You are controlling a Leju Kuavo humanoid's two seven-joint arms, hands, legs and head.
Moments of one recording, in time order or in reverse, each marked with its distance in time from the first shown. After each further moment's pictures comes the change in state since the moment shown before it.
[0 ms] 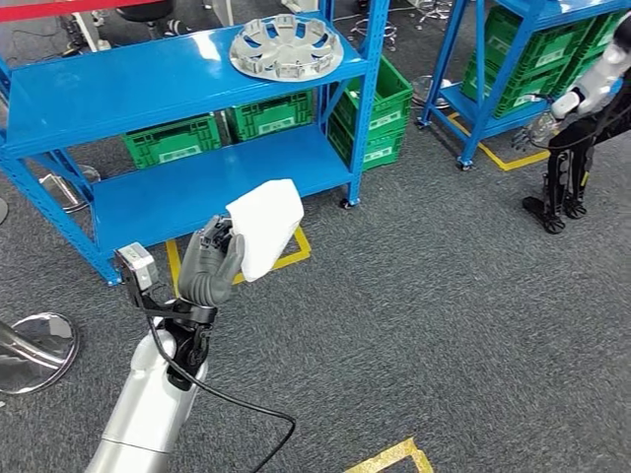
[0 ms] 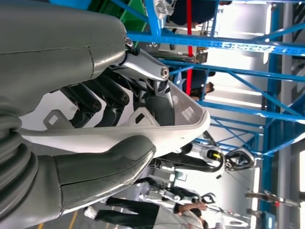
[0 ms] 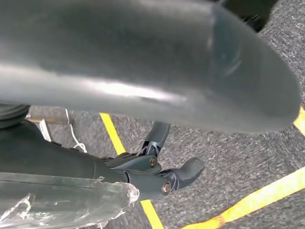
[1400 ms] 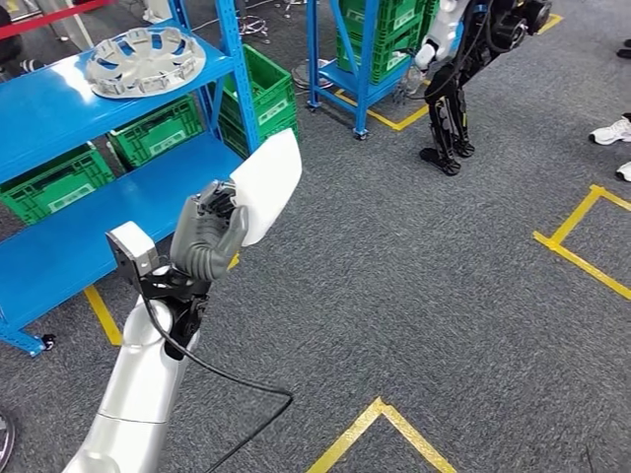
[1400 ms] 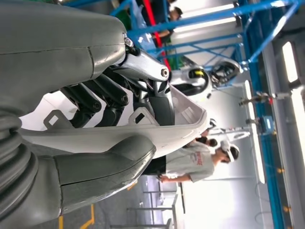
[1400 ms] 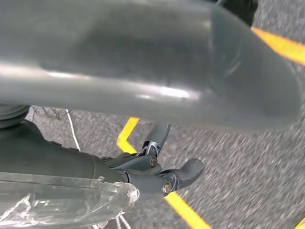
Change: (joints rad) left arm -0.097 0.016 0.006 -0.086 -0.184 -0.019 -0.045; right arm 0.012 0.007 -0.002 -0.001 0.000 0.025 0.001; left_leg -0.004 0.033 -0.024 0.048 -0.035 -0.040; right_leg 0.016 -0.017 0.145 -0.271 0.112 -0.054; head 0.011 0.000
